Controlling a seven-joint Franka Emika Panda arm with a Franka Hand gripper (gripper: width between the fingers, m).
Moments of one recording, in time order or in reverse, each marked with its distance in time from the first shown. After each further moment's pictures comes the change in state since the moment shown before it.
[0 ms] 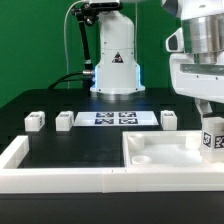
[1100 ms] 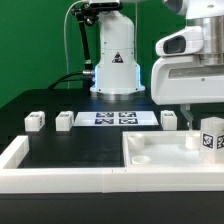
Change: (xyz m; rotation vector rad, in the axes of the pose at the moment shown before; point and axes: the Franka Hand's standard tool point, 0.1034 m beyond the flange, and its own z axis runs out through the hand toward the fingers) arm 0.002 -0.004 0.001 -0.063 0.009 -1.032
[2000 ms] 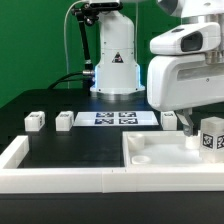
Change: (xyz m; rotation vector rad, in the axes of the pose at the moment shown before) arm 0.007 0.012 0.000 -0.023 0.033 -0.502
